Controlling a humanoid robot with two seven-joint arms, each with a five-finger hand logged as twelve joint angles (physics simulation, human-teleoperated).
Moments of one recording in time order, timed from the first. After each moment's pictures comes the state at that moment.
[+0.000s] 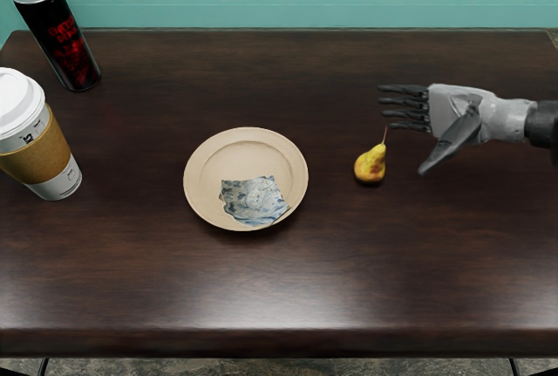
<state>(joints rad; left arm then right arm) 0.03 0.00 -0.11 -0.29 -0.04 -0.04 -0.04 0.84 -0.78 0.59 1.17 -0.27 0.61 -0.23</state>
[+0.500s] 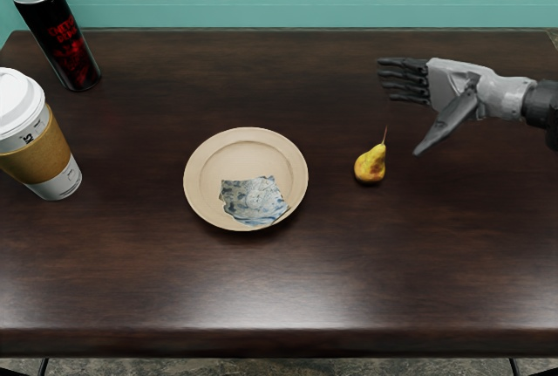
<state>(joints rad) 0.03 0.00 -0.11 -0.29 -0.04 -0.04 -0.04 0.84 -0.71 0.70 1.09 -0.51 0.61 -0.09</state>
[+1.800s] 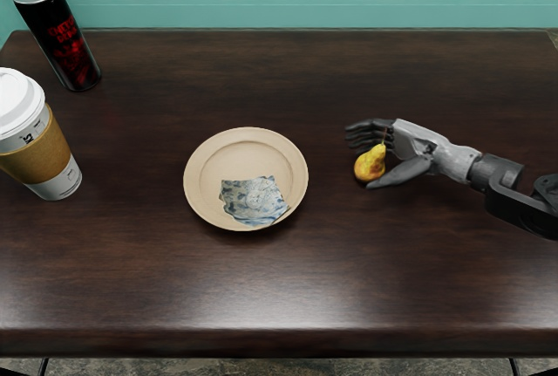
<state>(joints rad) 0.03 0.00 -0.11 -0.29 -0.04 -0.04 -0.04 0.80 -0.42 0.32 0.63 -0.76 0.57 0.61</state>
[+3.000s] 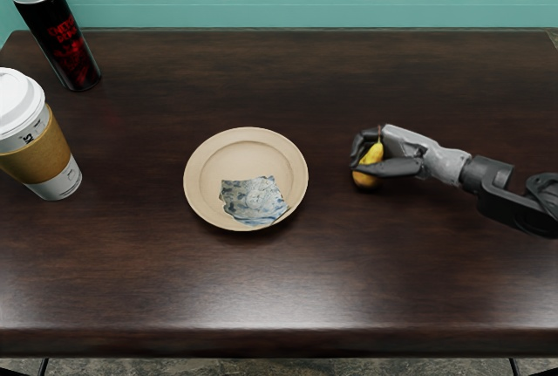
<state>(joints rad) 0.03 0.00 -0.11 -0.29 -0.04 -0.04 -0.04 0.81 -0.41 0.29 0.63 -0.75 0.61 0.61</state>
